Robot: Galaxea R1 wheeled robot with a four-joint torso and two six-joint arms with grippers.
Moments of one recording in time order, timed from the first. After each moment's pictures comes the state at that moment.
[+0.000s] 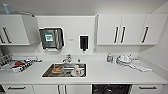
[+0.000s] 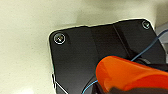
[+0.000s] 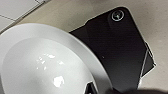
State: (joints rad) left arm 1.54 3.00 -2.78 0.50 -0.12 -0.38; right arm -1.63 2.89 -2.49 0.00 0.24 0.20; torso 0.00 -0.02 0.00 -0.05
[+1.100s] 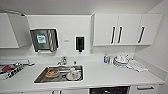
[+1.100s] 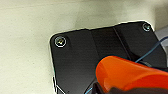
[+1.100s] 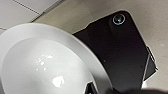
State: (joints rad) left arm 1.53 2.99 -2.78 0.50 -0.12 -0.37; right arm -1.61 2.89 -2.49 0.00 0.24 0.20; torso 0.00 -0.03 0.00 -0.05
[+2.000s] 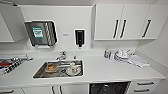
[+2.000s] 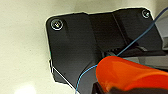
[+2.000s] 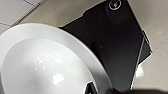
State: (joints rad) left arm 1.53 2.99 -2.78 0.50 -0.12 -0.37; right arm -1.61 2.87 -2.45 0.00 0.24 0.20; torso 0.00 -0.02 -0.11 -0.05
